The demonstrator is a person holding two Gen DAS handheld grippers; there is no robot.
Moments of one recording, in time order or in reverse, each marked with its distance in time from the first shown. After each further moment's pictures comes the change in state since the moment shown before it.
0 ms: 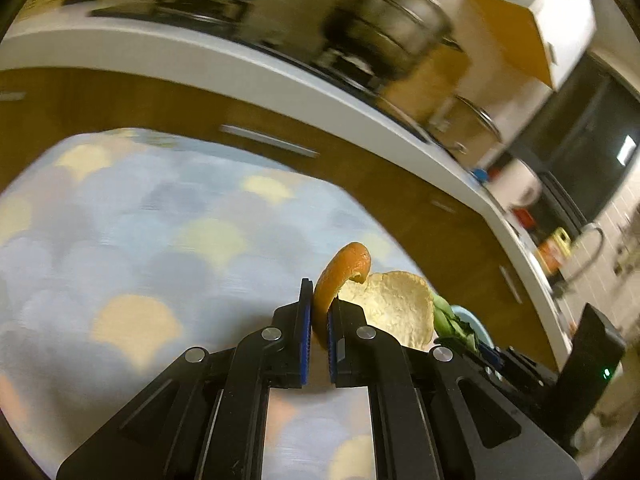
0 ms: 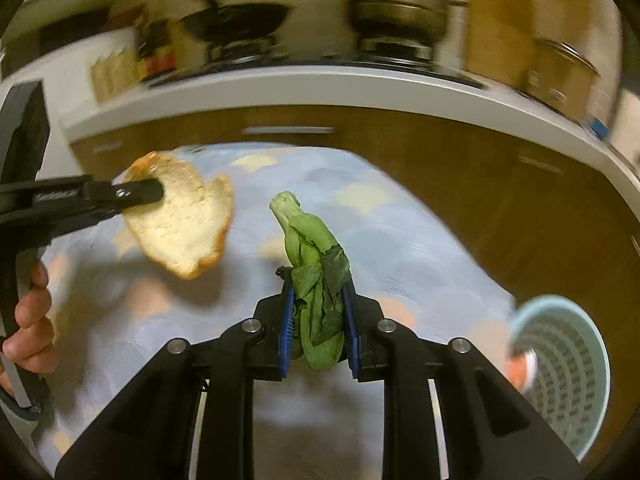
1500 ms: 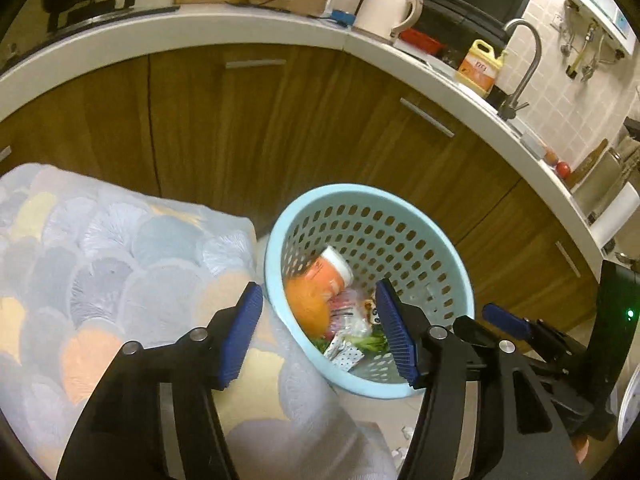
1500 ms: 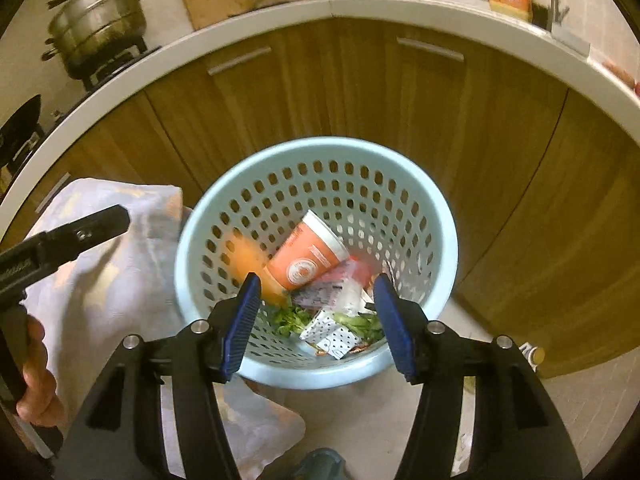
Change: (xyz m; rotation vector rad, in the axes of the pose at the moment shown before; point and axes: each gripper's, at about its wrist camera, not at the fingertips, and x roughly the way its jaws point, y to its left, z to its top) left arm 0.170 -0.234 -0.094 0.494 0.339 -0.169; right arm -0.081 -0.215 -0.134 0.595 0.102 -0.401
